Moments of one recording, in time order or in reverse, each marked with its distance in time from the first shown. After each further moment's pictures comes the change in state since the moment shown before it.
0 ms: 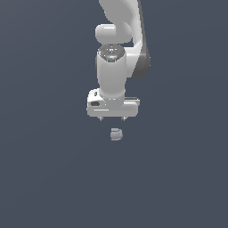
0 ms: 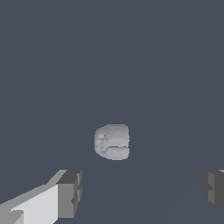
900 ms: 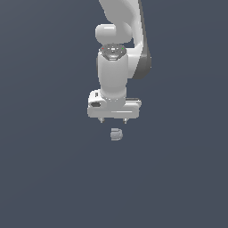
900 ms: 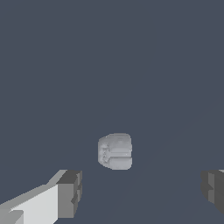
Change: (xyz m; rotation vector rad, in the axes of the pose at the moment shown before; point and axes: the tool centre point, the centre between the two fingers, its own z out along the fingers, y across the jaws) arm 0.012 -0.004 -0.002 0.004 0.045 0.012
